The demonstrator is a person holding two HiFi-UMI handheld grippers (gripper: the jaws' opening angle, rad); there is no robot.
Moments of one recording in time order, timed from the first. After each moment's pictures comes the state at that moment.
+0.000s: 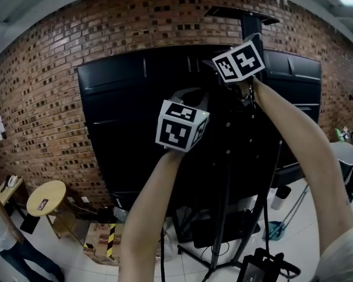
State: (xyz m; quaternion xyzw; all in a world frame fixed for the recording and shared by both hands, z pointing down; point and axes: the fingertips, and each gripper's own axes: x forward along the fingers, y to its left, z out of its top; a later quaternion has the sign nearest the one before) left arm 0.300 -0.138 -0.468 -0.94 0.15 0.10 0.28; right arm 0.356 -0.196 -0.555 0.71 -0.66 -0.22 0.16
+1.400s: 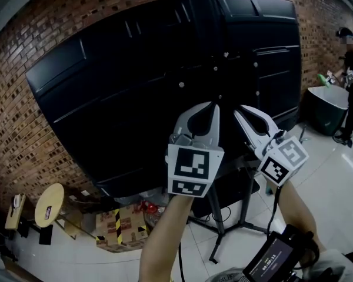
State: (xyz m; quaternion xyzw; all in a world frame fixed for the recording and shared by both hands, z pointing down) left arm 0.365 -0.027 -0.323 -0.95 0.09 0.10 0.27; right arm 0.397 0.008 -0.299 0.68 -0.68 -0.22 -0.17
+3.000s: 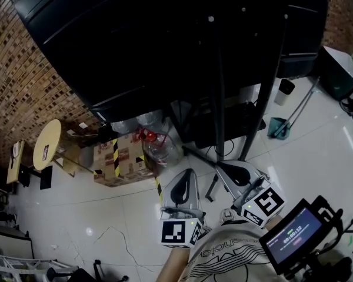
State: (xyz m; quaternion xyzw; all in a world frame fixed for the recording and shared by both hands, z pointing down) left arm 0.122 0.004 -0.071 -0.96 0.26 0.02 -0.03; right arm 0.182 0.041 -0.064 0.63 -0.78 0.04 -0.04
